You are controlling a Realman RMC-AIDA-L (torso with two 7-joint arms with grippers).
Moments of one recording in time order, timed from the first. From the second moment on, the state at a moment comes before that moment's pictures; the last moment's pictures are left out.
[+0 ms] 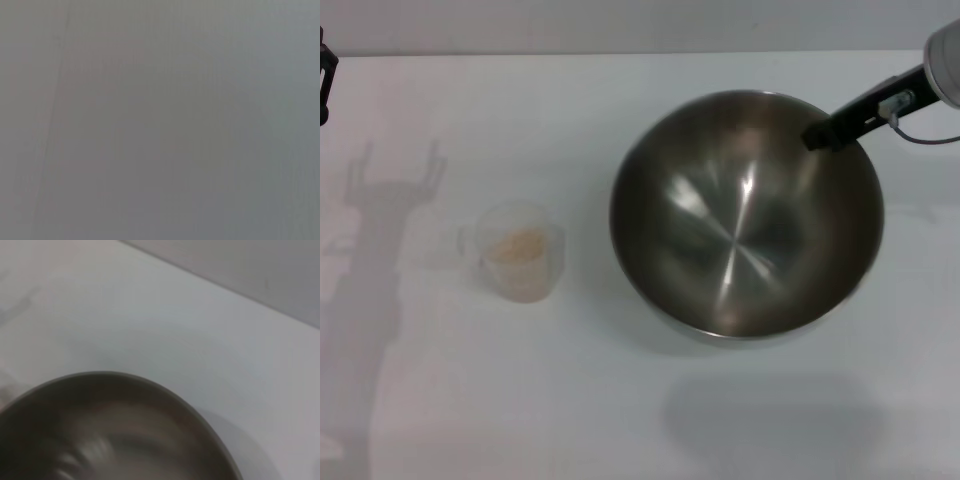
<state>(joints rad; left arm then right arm) -0.37 -2.08 -0.77 -0.31 2.08 1.45 0.00 0.70 2.07 -1.12 -1.27 0.54 1.49 -0.61</state>
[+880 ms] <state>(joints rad) -0.37 -2.08 -0.77 -0.31 2.08 1.46 0.00 0.79 2.08 -1.13 -0.99 0.65 1.30 -0.69</state>
